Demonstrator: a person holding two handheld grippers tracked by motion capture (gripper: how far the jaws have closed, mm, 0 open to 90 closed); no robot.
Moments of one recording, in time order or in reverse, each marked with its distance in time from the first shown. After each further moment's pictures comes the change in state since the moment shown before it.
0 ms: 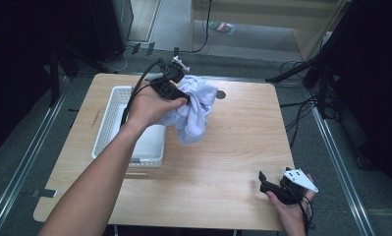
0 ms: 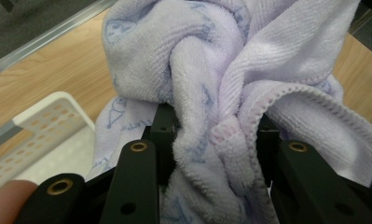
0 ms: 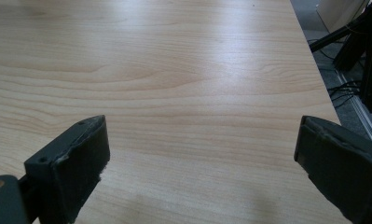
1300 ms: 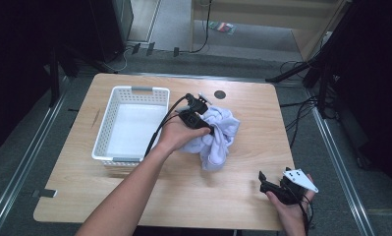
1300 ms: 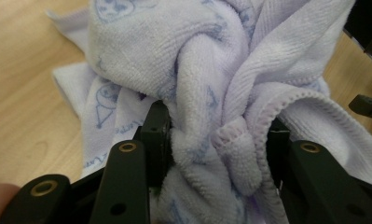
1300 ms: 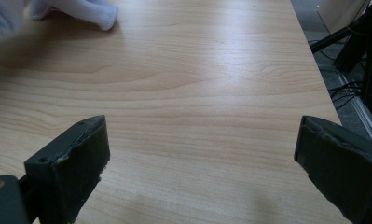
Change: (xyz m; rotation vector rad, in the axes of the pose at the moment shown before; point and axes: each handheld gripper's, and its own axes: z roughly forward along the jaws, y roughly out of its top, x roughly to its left) left arm -0.039 -0.035 0.114 0.071 -0.251 -0.015; right arm 0.000 0.000 0.000 -0.002 0.002 0.002
